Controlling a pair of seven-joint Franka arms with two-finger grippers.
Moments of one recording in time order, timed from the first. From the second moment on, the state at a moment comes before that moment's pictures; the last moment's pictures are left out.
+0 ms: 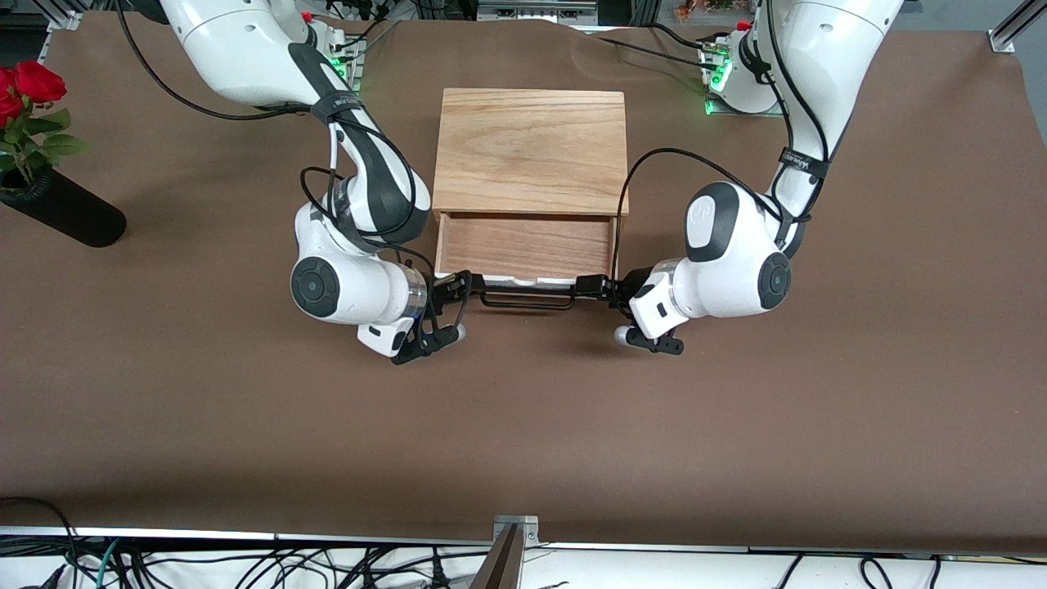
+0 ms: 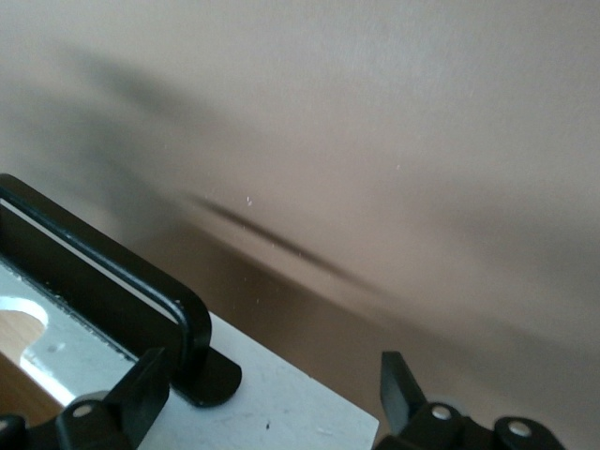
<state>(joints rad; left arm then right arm) -0.29 0.58 -0.14 -1.64 -0.70 2.13 0.08 0.39 0.71 0.12 -1.37 0.39 1.98 -0.03</state>
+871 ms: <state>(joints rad) -0.29 0.56 -0.14 -1.65 -0.62 1.84 0.05 0.40 0.71 0.15 -1.37 0.40 1.74 -0.03</state>
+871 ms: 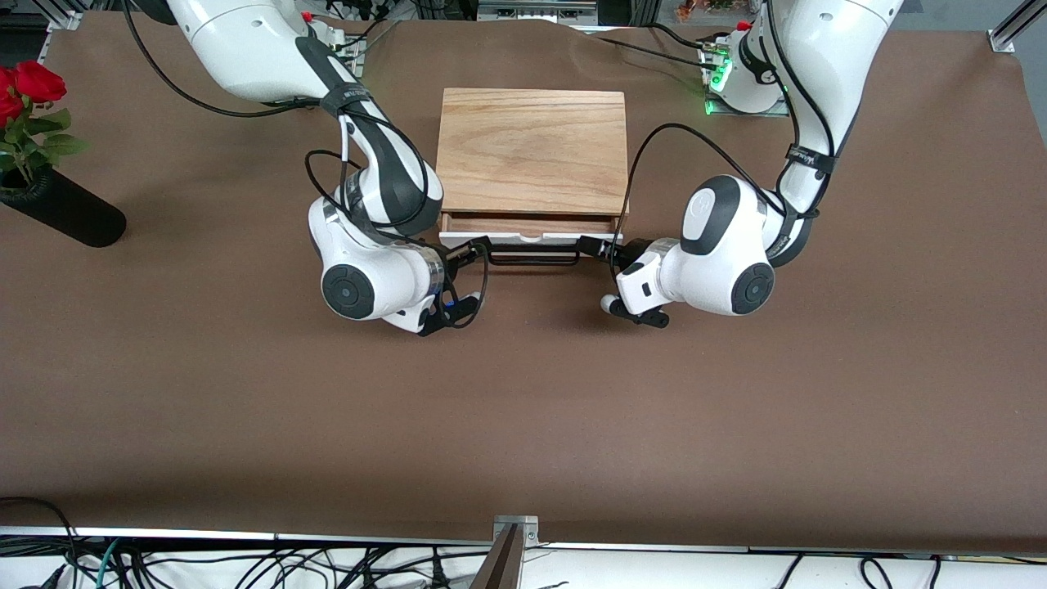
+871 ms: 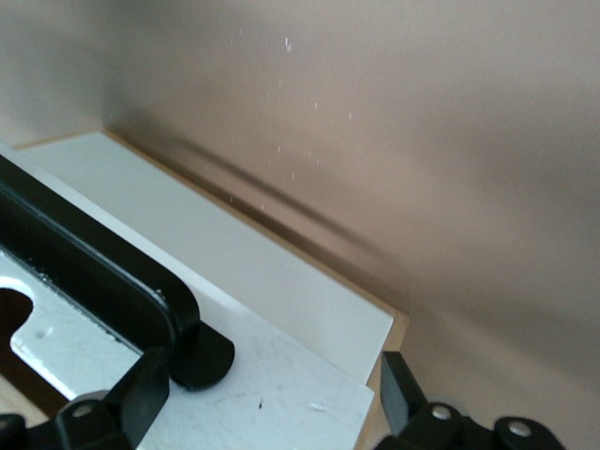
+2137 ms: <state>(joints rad) -0.26 0.44 -0.02 -1.63 -0.58 1.75 0.04 0.38 0.73 0.12 -1.27 0.47 1.57 -0.03</state>
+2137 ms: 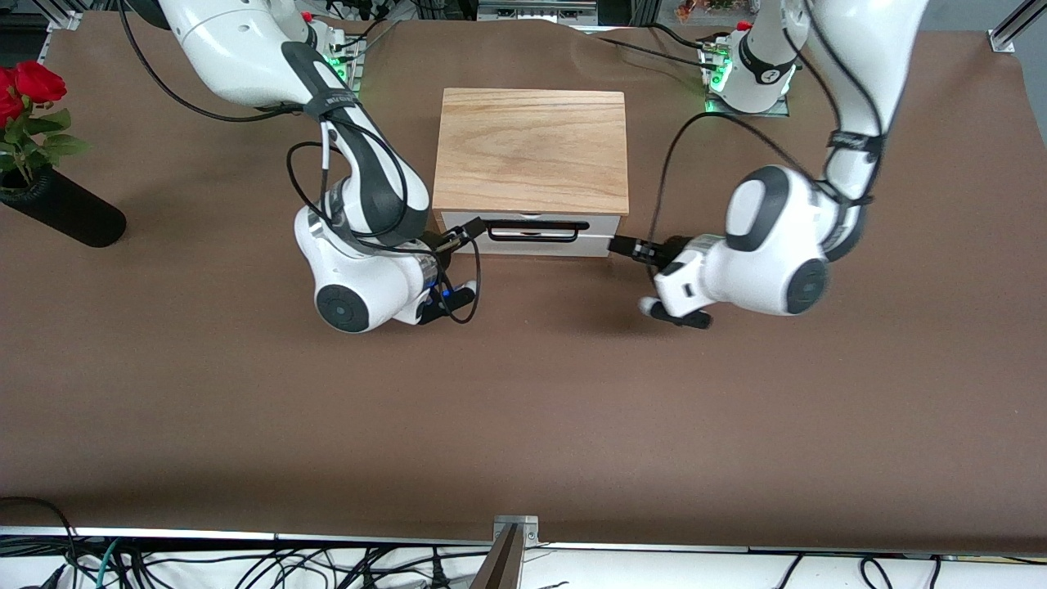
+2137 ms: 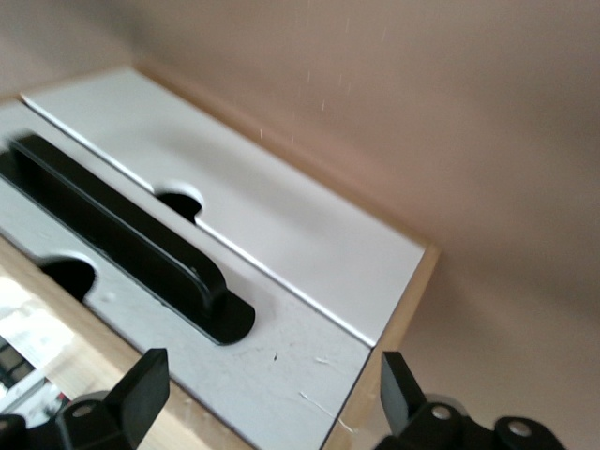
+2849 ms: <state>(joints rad) -0.23 0.07 0.09 -1.63 -0.08 1.60 0.07 0.36 0.69 -0.16 -1.10 0.47 1.61 -0.09</state>
